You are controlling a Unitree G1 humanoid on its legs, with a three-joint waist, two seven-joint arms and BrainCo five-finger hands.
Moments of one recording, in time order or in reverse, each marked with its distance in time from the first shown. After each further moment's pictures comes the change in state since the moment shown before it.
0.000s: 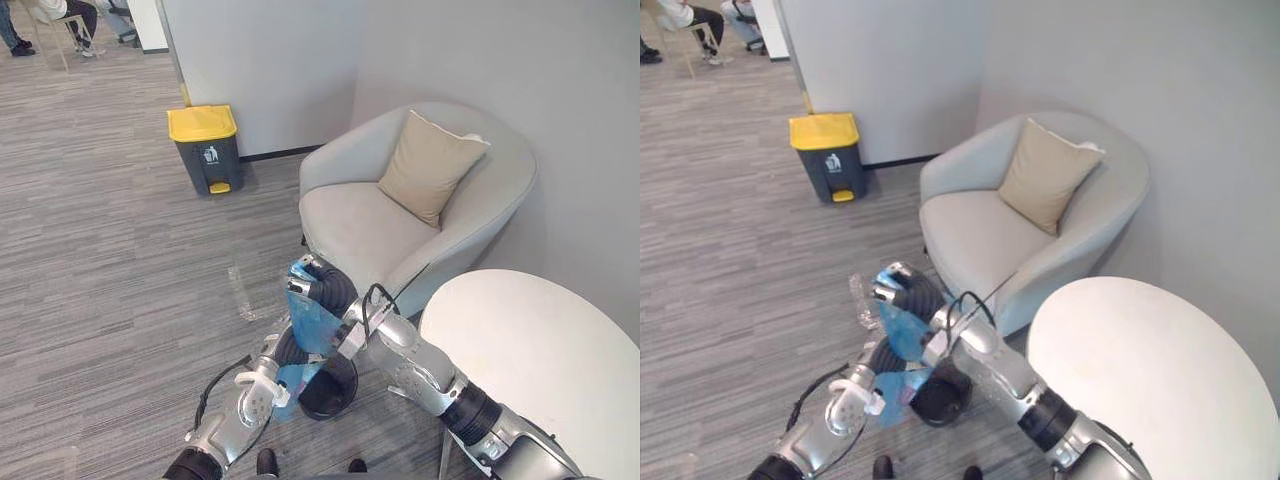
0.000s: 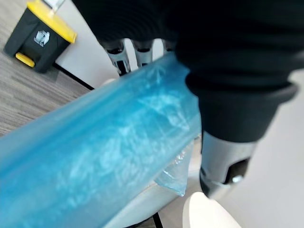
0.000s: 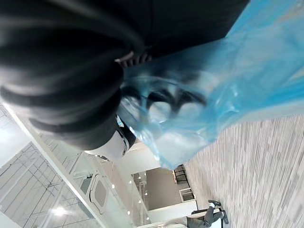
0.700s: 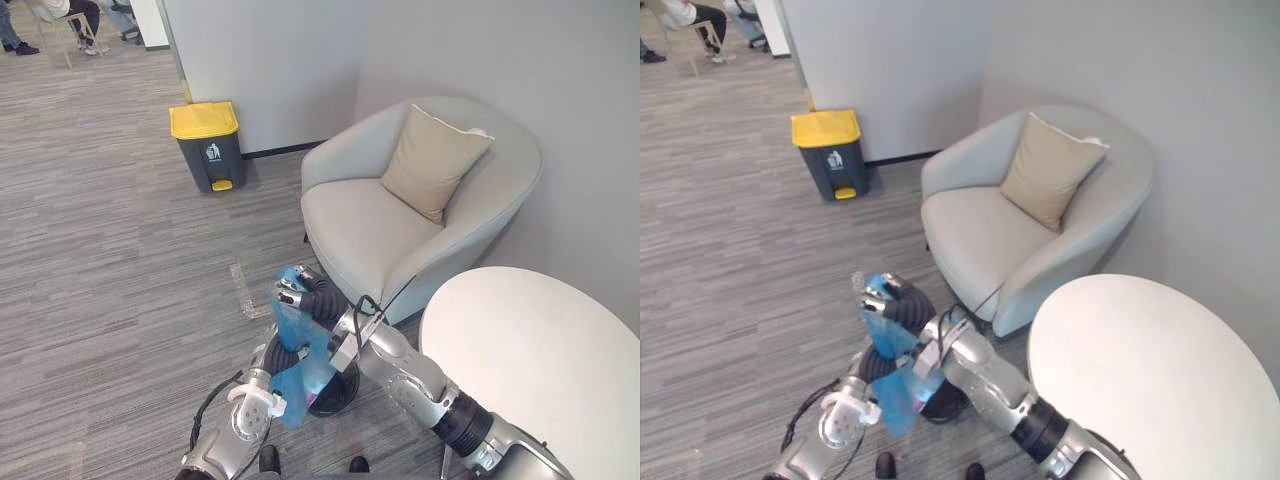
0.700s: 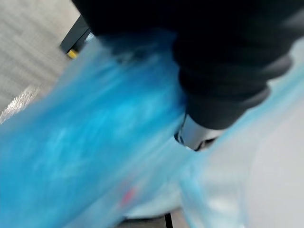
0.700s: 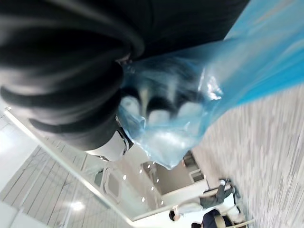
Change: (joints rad) left arm -0.008 -0.100 -0.050 0.070 -0.111 0.097 -0.004; right arm 0.092 0.074 0.030 -0.029 0.001 -0.007 0.036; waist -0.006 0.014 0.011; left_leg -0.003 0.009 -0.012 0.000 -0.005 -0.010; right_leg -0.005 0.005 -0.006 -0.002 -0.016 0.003
